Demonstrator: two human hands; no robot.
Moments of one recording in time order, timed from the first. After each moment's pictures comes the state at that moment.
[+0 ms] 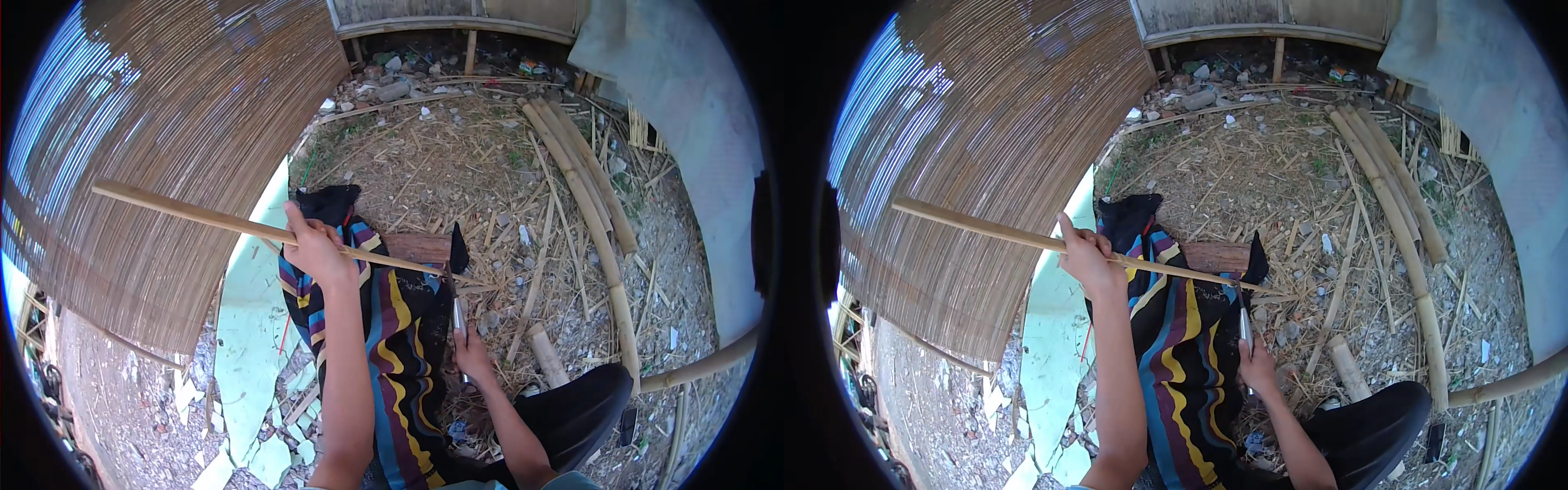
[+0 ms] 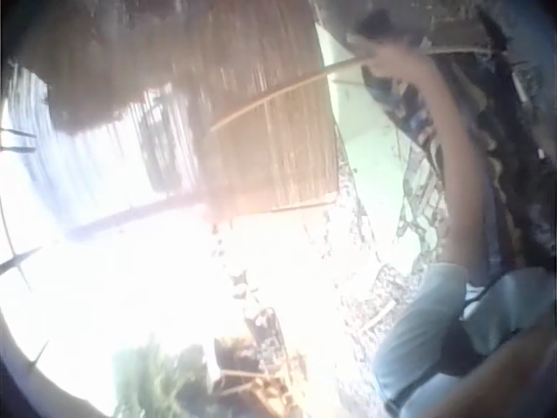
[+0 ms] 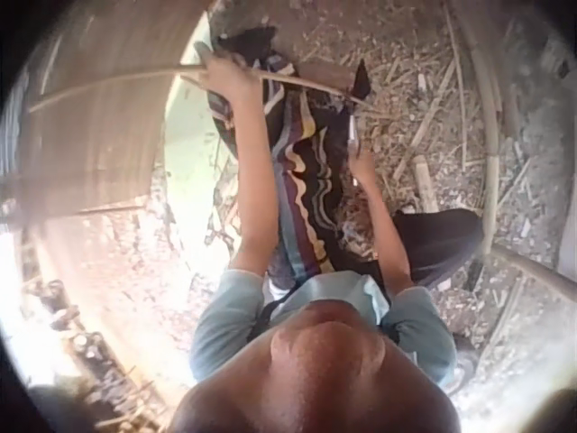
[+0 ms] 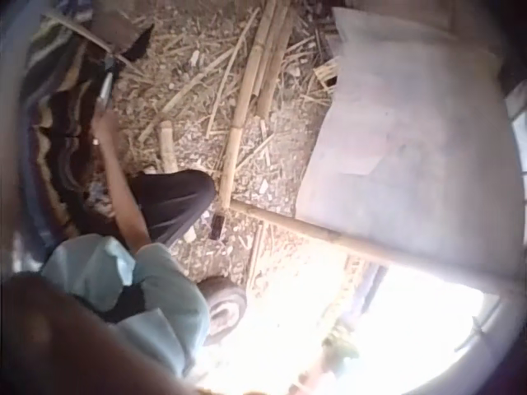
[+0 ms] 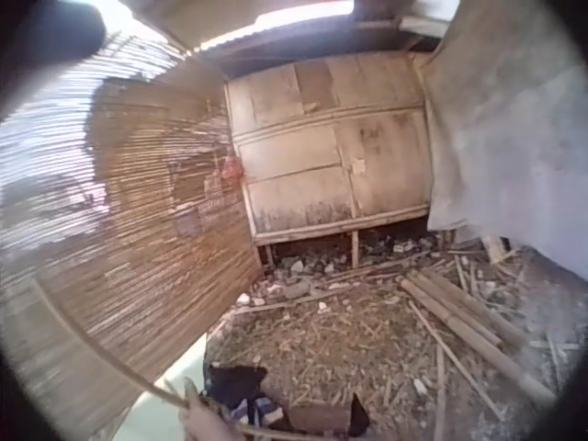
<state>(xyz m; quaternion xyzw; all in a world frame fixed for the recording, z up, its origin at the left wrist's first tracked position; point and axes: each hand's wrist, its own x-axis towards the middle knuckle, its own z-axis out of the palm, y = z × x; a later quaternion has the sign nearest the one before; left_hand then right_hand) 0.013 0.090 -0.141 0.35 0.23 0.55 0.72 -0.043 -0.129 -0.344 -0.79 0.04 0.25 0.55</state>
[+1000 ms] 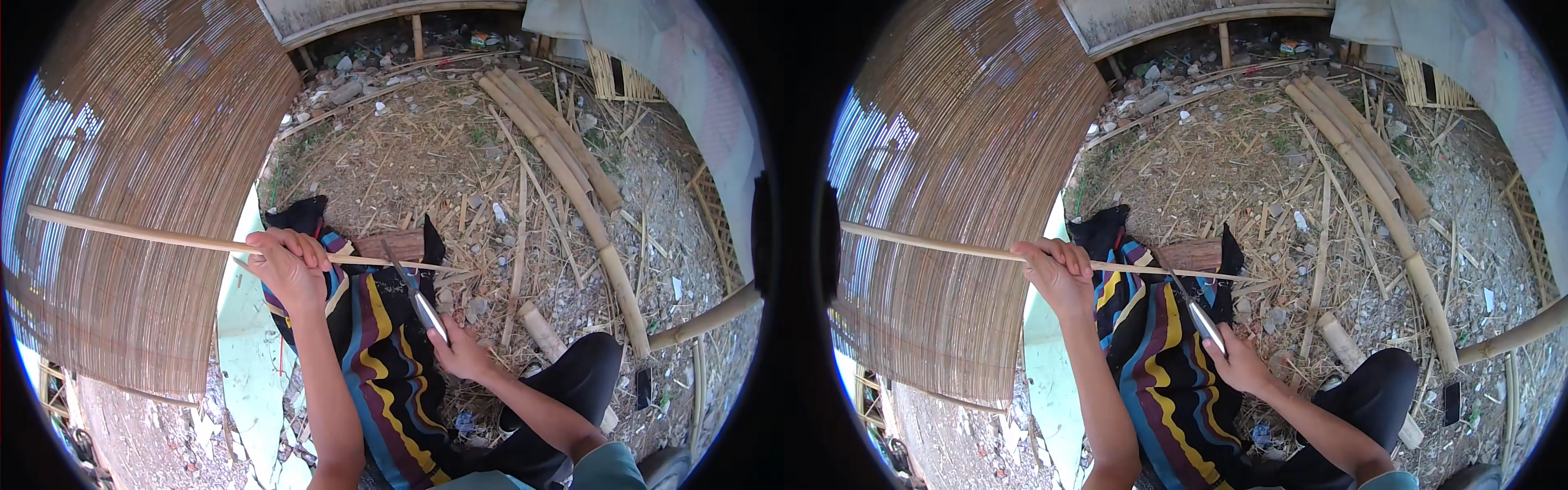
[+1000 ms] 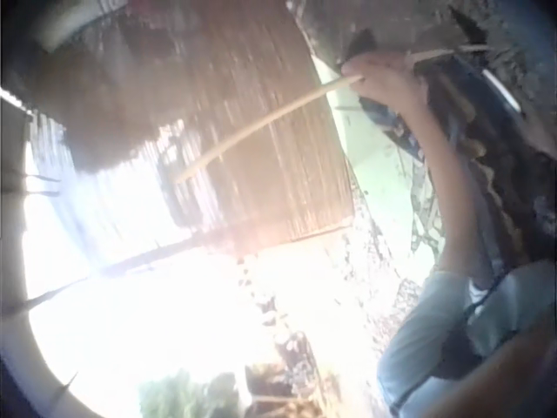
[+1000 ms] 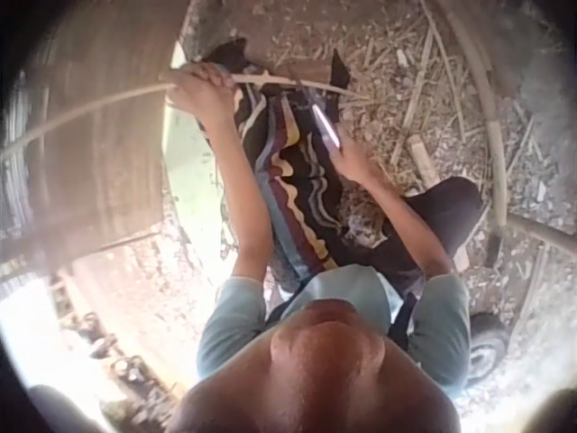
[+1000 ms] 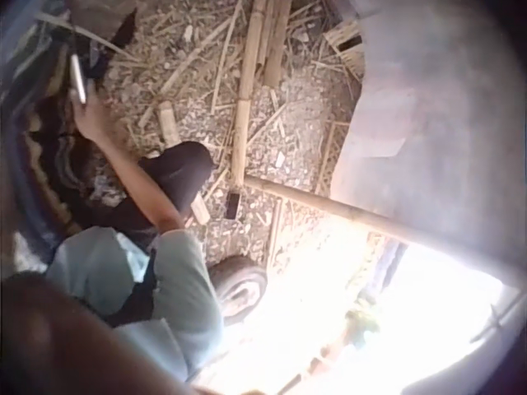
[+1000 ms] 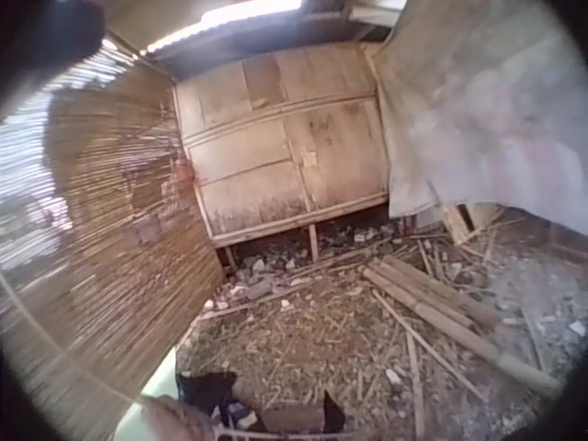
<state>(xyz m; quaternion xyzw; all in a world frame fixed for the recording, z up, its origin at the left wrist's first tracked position) 0.019 0.049 -0.134 0.51 0.00 0.42 0.75 -0.032 -0.151 -0.304 -0.77 -0.20 0.11 0.59</state>
